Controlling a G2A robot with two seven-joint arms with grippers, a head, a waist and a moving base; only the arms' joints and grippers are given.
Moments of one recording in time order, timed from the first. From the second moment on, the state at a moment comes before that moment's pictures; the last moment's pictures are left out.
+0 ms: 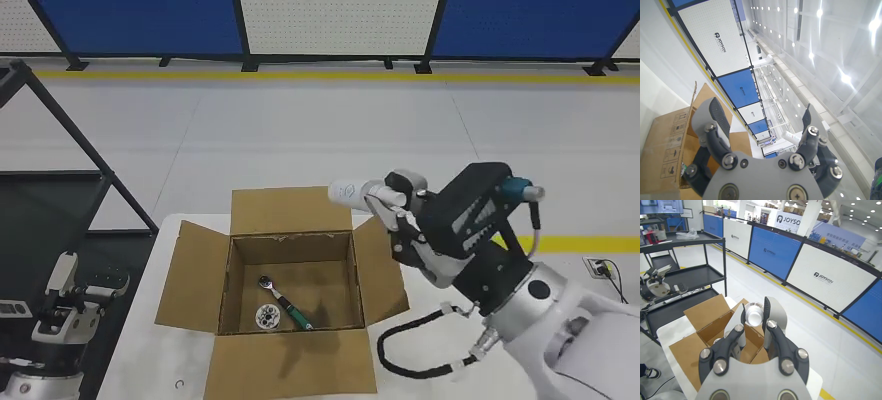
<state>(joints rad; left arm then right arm) 1.58 -1.19 -1.97 -2.12 -0.38 -0.10 -0.23 -0.64 -1.25 1.32 -2.35 -1.00 -0.06 1.06</state>
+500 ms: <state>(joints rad) 1.58 -1.19 -1.97 -2.12 -0.38 -0.10 -0.23 -0.76 -1.20 1.75 -2.35 -0.96 -0.05 1.34</state>
